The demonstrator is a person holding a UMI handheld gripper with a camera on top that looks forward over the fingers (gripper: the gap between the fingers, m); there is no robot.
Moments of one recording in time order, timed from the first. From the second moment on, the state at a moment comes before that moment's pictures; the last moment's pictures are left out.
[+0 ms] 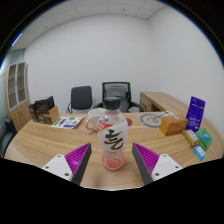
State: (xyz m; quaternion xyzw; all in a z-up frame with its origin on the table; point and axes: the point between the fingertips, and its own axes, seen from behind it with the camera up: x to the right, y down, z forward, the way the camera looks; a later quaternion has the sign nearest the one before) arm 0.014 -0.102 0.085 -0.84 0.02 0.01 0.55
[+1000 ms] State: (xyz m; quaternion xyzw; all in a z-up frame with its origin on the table) arm 0.132 0.061 0.198 -0.76 -0.18 -0.35 0.51
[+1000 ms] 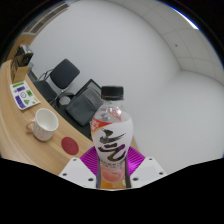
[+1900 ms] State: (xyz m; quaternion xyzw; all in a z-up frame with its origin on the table) arm 0.079 0.180 0.188 -0.55 -0.51 -0.54 0.38
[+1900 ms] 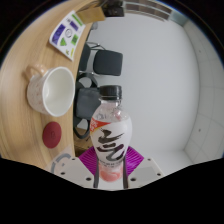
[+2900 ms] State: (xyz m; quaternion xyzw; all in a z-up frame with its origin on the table) arm 0.078 0.197 0.066 -0.81 -0.05 0.04 0.59
